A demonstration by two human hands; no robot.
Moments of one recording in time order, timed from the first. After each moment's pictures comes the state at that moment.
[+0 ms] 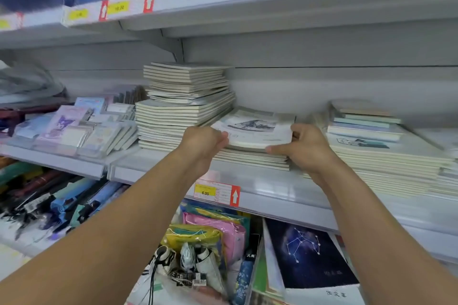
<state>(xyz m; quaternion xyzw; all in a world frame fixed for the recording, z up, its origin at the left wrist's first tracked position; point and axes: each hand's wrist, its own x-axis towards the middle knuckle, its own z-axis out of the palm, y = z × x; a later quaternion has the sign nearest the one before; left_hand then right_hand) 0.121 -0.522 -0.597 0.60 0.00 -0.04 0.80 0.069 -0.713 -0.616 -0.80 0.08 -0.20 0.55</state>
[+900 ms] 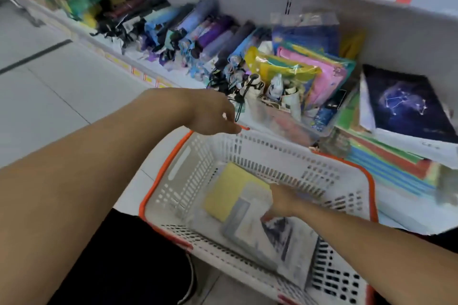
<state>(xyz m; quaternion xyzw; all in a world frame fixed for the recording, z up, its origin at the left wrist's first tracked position) -0.033 -0.290 -0.766 0.95 -0.17 -0.26 -0.02 -0.073 -0.507 -1.030 -0.90 -0.05 0.43 0.12</state>
